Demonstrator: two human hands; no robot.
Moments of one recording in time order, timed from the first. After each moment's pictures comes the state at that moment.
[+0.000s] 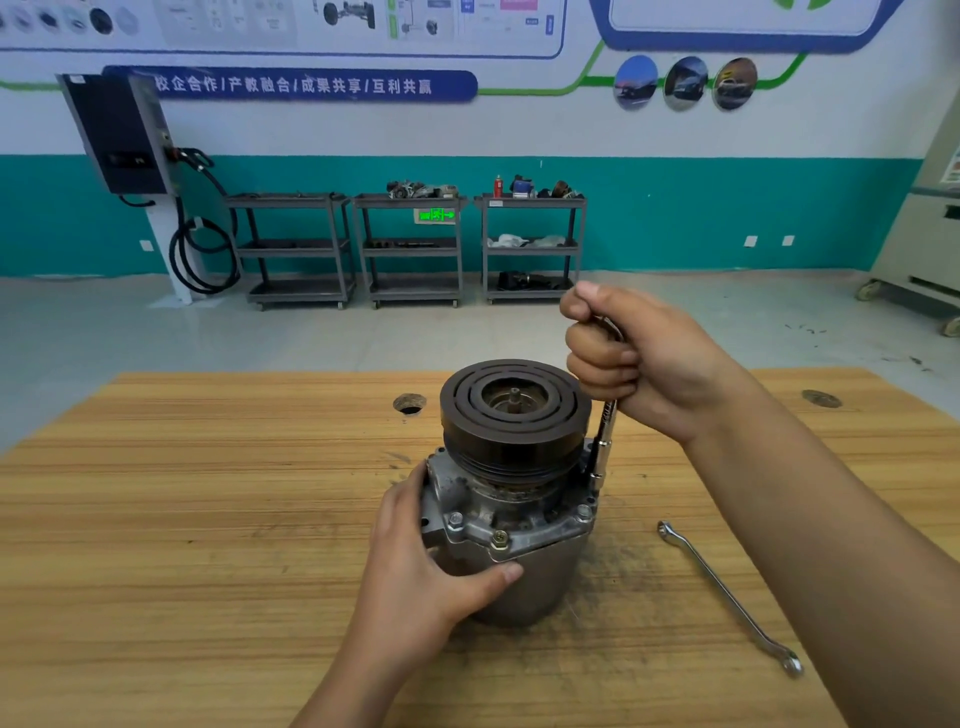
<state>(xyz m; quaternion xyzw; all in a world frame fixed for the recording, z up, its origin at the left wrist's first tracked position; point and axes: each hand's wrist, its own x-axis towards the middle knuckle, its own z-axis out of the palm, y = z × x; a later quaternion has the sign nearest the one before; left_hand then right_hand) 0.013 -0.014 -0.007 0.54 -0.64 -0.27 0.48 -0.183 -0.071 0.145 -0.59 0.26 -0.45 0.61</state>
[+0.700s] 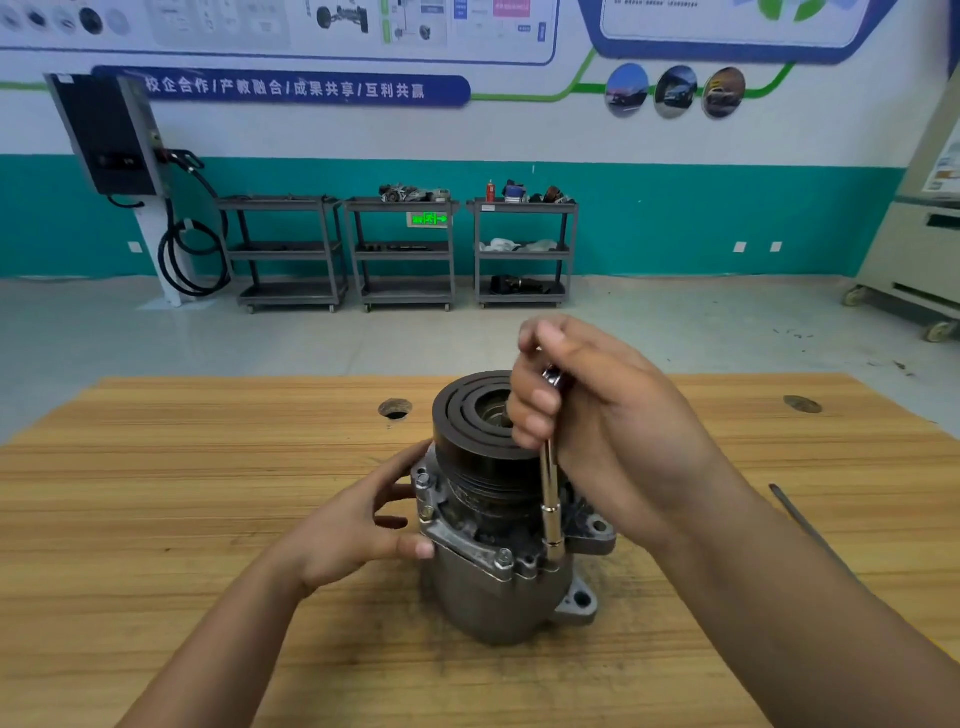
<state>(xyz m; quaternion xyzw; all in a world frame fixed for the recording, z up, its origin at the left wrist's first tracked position) 0.055 -0.063 0.024 0.43 -0.70 -0.48 0.30 -0.156 -0.010 0.135 -0.53 0.21 -0.54 0.61</state>
